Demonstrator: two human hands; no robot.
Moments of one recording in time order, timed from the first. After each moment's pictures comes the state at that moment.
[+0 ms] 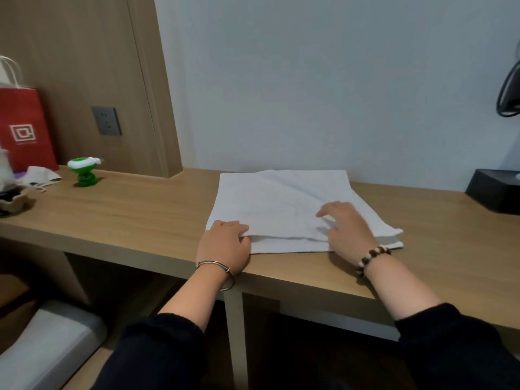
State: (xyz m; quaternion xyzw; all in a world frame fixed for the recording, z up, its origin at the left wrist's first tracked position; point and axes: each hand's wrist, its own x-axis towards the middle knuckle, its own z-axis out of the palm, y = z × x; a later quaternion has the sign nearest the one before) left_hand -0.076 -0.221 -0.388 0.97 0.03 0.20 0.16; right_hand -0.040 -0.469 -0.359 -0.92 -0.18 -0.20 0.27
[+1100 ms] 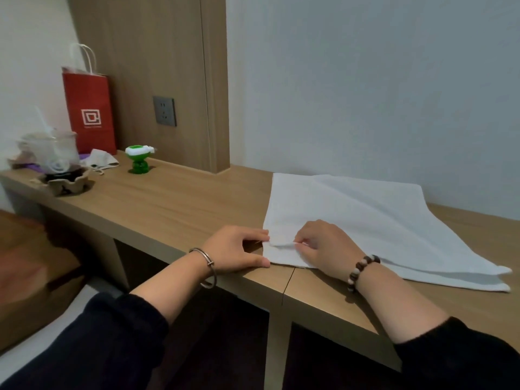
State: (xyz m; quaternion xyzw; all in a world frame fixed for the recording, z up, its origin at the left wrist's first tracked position) left_hand -0.077 -0.127 -0.366 0.96 -0.07 0.06 0.28; right_hand -0.007 -0.339 -0.365 -0.91 -0.37 -0.10 0.18
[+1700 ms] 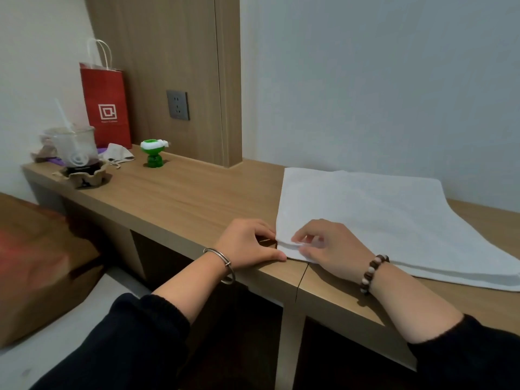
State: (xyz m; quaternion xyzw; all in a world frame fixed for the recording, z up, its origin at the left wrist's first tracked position) left_hand -0.089 -0.136 -0.367 0.95 -0.05 0.15 0.28; right_hand -0.029 -0.329 -0.358 -0.88 -0.39 -0.04 0.27
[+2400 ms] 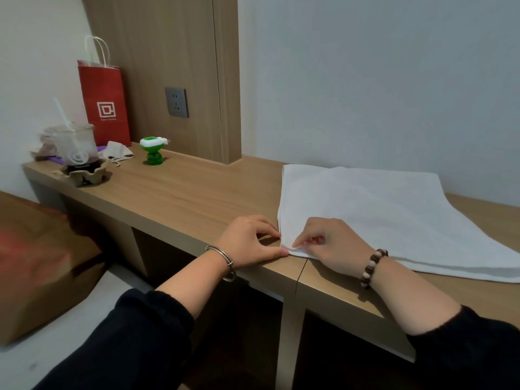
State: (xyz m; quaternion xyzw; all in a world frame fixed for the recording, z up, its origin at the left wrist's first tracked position) left_hand -0.091 -0.138 -0.372 0.95 -0.08 0.18 0.25; right_hand -0.032 -0.332 -0.359 -0.87 -0.41 -0.03 0.27
